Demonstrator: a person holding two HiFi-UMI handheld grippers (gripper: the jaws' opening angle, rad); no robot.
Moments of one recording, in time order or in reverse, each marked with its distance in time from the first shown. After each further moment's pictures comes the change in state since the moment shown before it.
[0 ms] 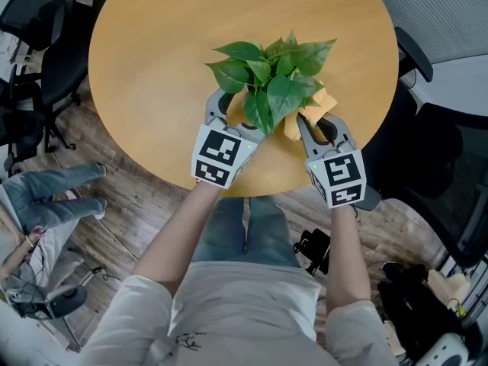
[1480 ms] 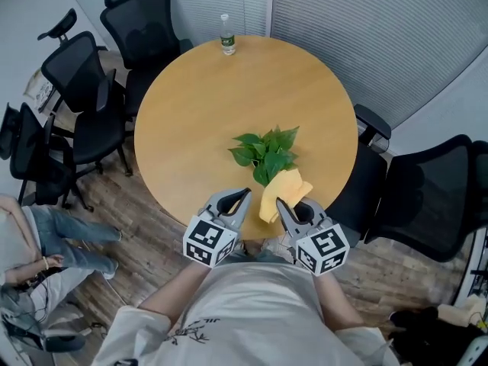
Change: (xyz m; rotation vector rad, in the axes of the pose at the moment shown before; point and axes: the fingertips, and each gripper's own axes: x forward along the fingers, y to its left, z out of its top) left arm -0.163 -0.064 0.104 -0.008 -0.049 -0.047; right arm -0.143 0.091 0.130 0.205 -0.252 0.092
